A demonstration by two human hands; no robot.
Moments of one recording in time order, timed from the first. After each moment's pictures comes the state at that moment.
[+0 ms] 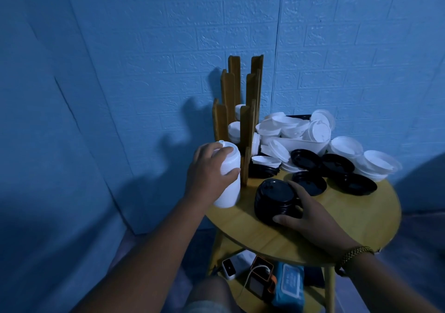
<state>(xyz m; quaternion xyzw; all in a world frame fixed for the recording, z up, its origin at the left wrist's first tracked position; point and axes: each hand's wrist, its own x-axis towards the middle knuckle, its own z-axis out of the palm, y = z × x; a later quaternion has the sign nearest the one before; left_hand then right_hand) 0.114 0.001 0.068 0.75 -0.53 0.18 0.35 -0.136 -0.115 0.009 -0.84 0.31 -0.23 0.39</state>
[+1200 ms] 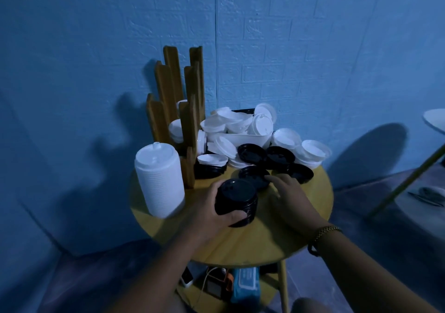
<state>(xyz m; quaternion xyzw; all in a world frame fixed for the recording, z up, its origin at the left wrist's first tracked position) 0.022 -0.040 0.004 0.66 -0.54 -0.29 0.43 -0.187 -0.174 0.009 -0.88 0.42 -0.20 0.12</state>
